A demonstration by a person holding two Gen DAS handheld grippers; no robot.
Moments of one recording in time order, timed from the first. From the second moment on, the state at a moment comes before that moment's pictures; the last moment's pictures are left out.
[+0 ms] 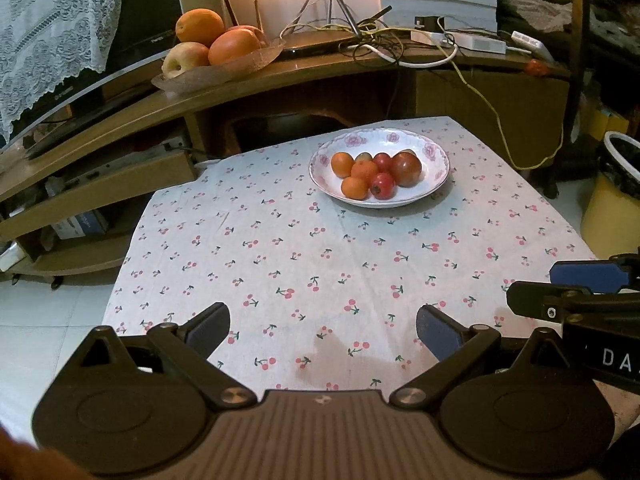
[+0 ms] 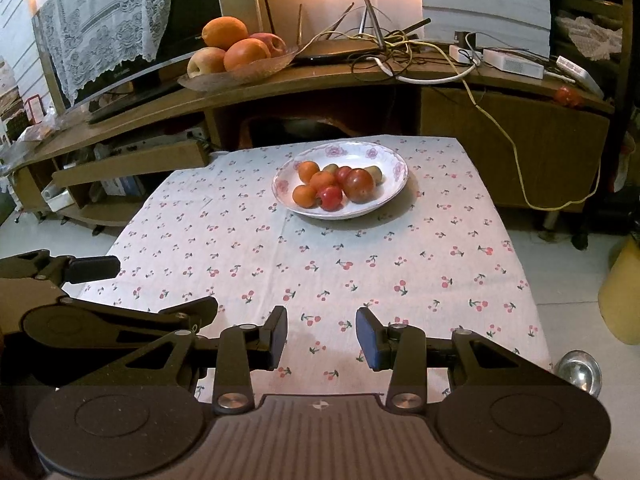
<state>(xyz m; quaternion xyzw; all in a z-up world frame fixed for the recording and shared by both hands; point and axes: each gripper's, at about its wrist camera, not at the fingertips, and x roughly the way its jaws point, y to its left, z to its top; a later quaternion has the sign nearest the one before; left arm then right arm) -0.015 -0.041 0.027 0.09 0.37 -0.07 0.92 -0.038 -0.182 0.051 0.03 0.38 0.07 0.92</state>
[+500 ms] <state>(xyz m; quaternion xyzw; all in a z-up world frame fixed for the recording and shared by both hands) -0.028 -0.043 0.028 0.09 0.37 -0.07 0.92 -0.051 -0.183 0.050 0.04 0.38 0.07 0.92</state>
